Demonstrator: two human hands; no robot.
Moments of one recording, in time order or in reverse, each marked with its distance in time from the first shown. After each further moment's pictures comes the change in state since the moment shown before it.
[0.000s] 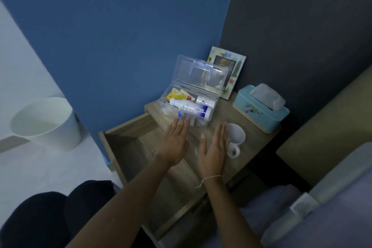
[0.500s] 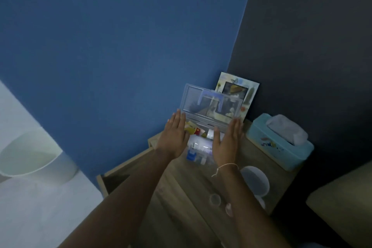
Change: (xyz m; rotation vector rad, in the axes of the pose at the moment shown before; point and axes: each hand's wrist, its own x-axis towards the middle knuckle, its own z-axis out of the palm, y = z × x) left_hand 0.128 -0.078 -0.050 -0.117 0.108 -0.055; right_hand 0.154 -0.013 0.064 -0.096 -0.089 0.075
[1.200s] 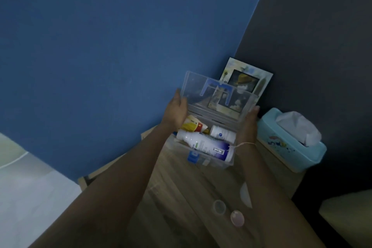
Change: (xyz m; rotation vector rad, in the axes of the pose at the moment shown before) left_hand 0.094 -0.028 0.018 -0.766 0.044 -0.376; right_hand 0.081 0.017 0.020 0.883 0.127 0.635
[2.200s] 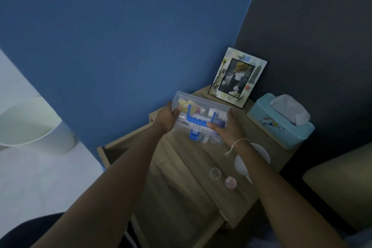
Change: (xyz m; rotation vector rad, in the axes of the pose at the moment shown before) left_hand -0.090 -0.032 -0.024 0.266 -0.020 0.045; right_hand -0.064 0.019 -0.052 -0.938 -0.526 -0.170
